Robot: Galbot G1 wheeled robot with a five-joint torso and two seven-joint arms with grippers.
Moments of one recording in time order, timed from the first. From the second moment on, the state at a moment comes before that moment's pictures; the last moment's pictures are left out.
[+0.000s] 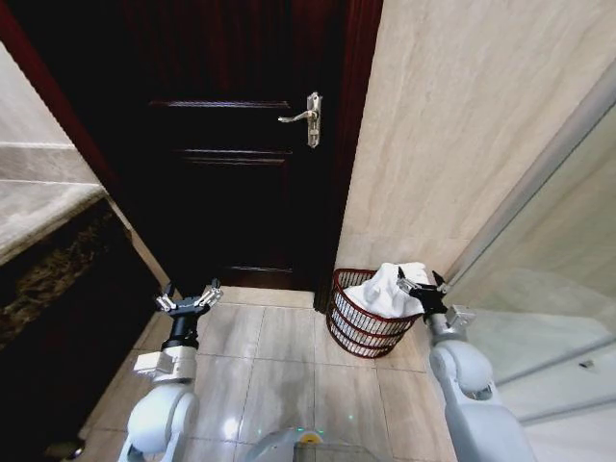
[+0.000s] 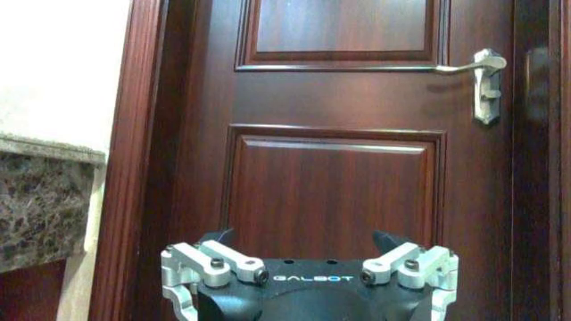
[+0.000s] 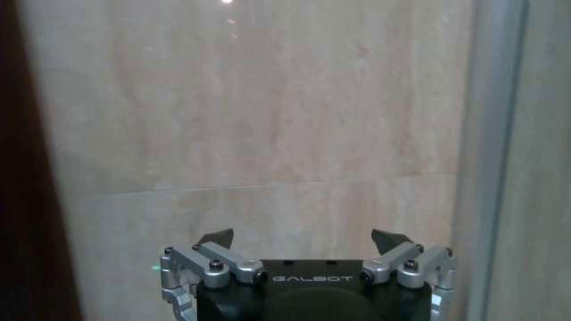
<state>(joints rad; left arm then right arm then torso) 1.66 -1.45 -0.69 -2.29 -0.24 -0.11 -0.10 -1.29 1.27 0.66 2.02 0.39 -0.33 0.20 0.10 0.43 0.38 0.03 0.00</state>
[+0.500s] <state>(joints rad) 1.70 -1.45 -0.74 -2.35 -0.30 -0.12 -0.10 -1.16 1.11 0.73 1.93 0.57 -0.70 0.17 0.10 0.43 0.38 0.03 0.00</state>
